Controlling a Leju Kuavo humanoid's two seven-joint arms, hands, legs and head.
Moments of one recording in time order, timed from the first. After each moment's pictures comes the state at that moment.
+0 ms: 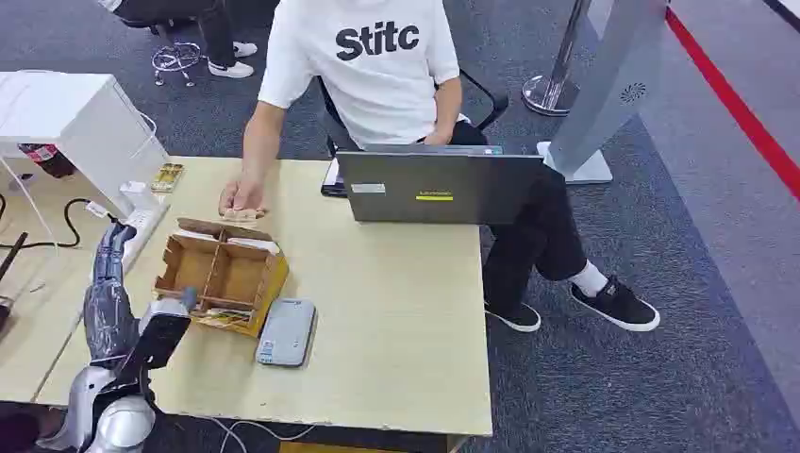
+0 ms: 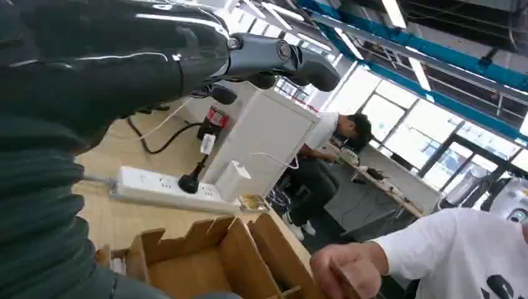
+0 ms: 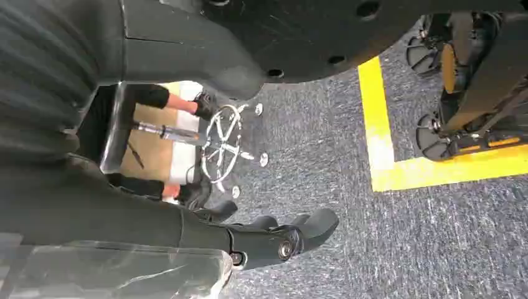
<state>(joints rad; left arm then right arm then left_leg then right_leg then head) 0.05 0.12 0.22 -1.52 -0.68 0.40 -0.35 0.00 0.05 0.18 -0.16 -0.36 -0.18 0.12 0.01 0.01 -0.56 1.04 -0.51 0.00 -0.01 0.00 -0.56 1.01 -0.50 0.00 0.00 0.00</state>
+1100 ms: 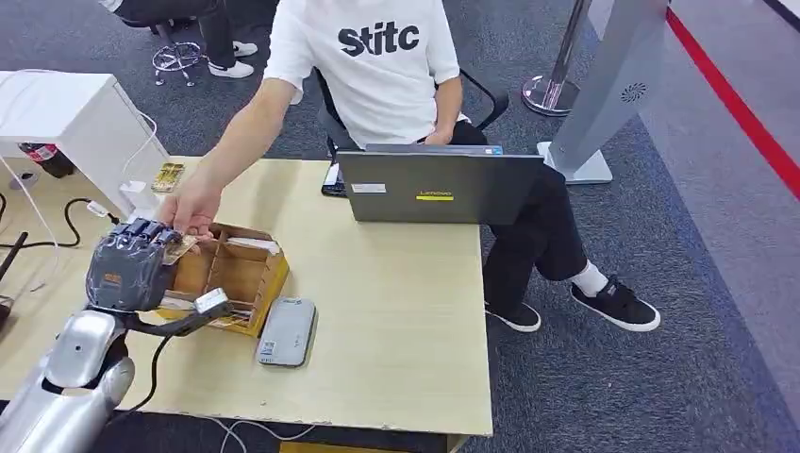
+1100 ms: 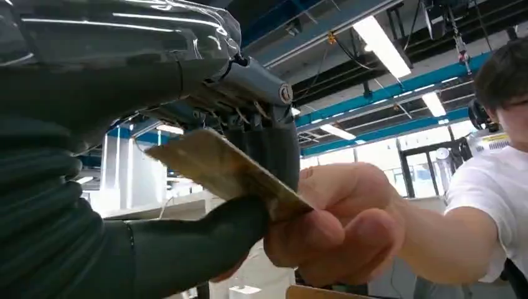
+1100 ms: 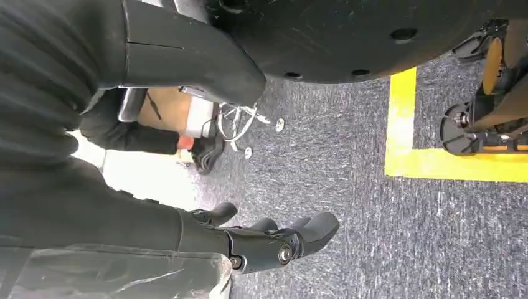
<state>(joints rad) -0.14 0.46 -0.03 -1.33 -1.24 0.46 -0.07 -0.01 0.05 0.29 -0.16 -0.28 -0.15 0.17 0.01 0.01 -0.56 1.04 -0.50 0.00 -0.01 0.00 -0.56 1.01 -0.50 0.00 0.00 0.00</state>
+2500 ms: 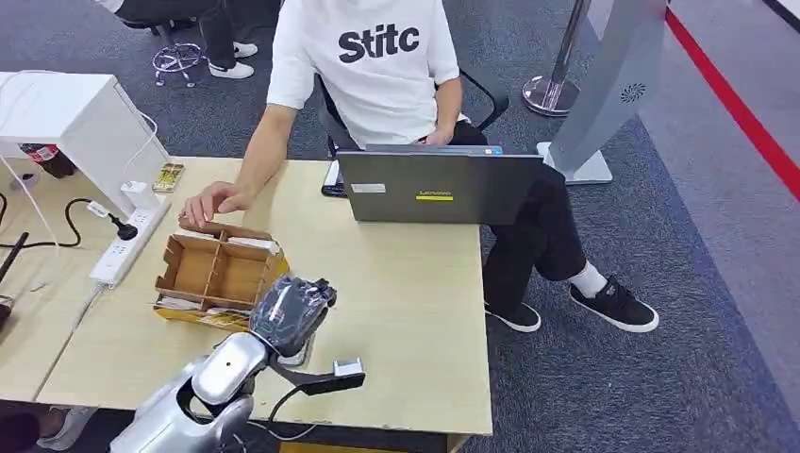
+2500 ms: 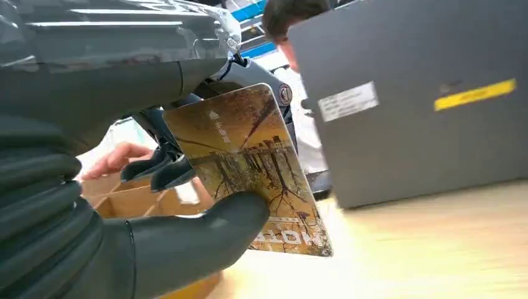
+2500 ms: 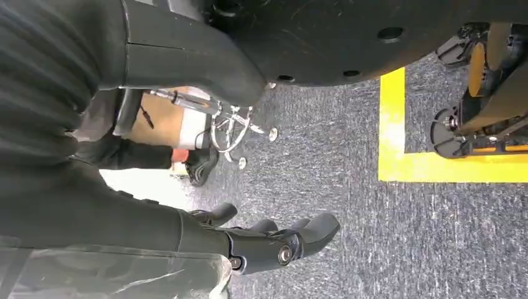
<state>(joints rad) -0.24 0.29 -0.55 -1.41 -1.27 0.06 0.06 -0.01 0.05 0.29 -0.16 -0.34 -0.16 0.15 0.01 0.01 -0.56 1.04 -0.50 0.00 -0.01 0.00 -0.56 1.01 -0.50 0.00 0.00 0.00</state>
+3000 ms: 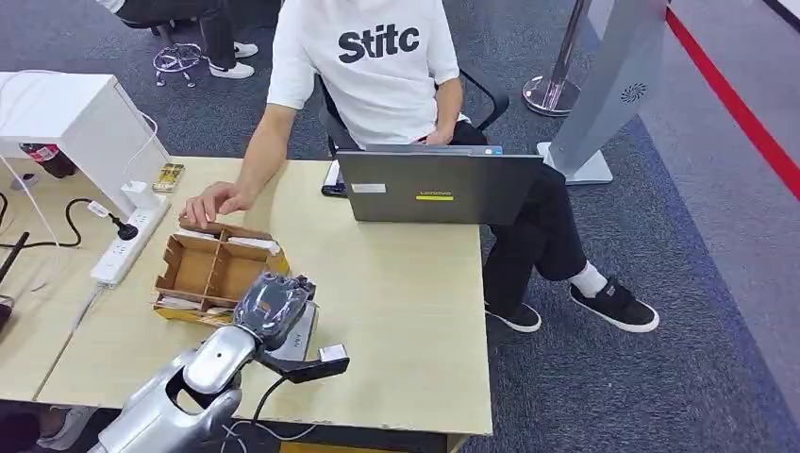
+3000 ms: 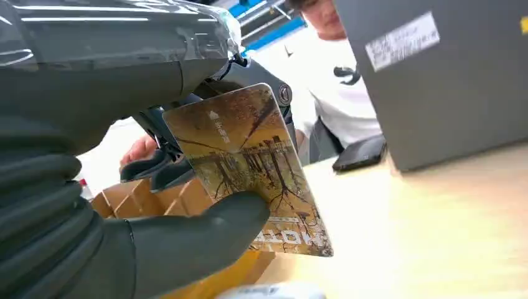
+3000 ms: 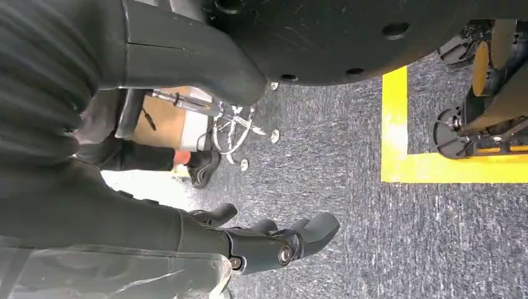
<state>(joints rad) -0.26 0.34 -0.55 -1.36 -1.27 -0.01 0.12 -0.01 0.05 0.29 -0.15 -0.34 -0.16 0.15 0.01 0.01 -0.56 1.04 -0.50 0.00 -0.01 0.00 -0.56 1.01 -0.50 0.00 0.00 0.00</state>
